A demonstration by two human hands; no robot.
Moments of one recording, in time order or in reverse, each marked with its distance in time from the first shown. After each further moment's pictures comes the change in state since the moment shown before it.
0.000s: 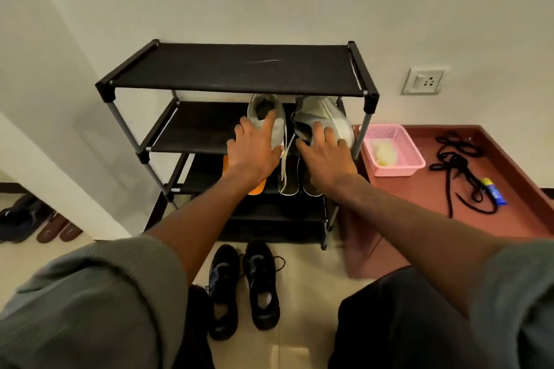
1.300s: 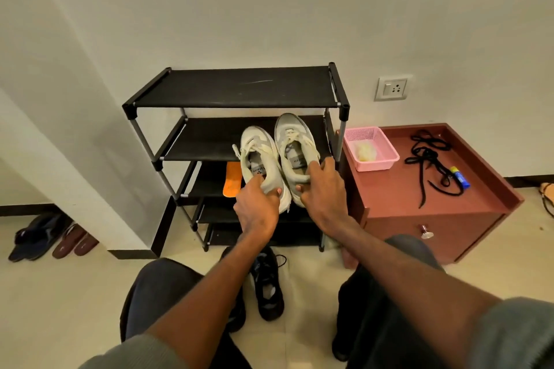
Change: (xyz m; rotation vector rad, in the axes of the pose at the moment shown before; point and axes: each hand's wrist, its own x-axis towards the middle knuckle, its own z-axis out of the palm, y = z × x) left_hand -0.165 0.041 -0.028 -0.583 0.109 -0.356; right_hand -0.123 -0.034 -0.027 0.641 0.217 0.346
